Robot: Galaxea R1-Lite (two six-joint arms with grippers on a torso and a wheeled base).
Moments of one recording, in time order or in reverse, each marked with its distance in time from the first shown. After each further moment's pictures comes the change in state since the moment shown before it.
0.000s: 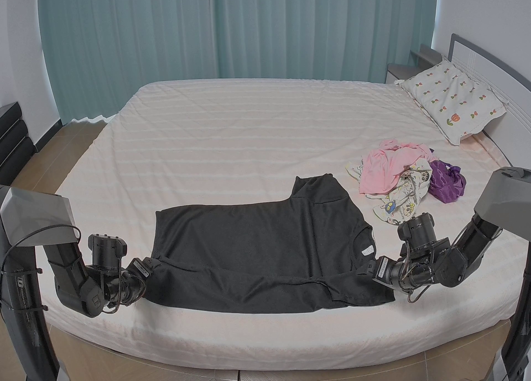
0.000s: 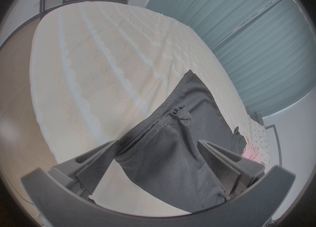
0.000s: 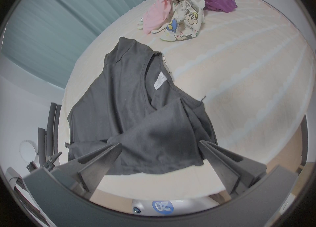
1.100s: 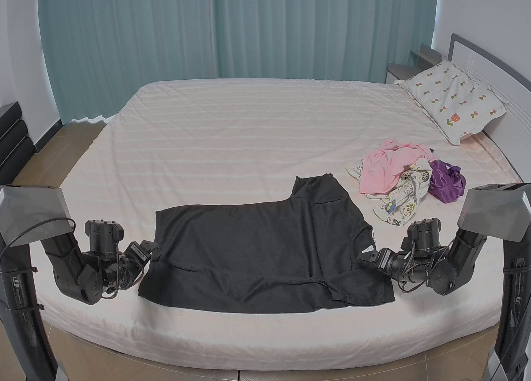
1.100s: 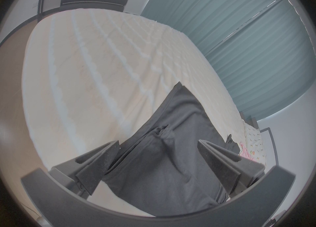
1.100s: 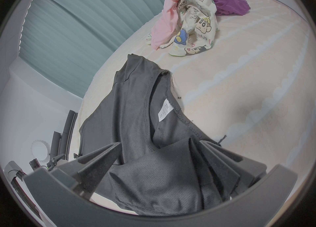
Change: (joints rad) left arm 0.020 -0.028 -0.090 0.034 -0.002 0.023; right arm -0.127 0.214 0.004 -0.451 0.145 -0.070
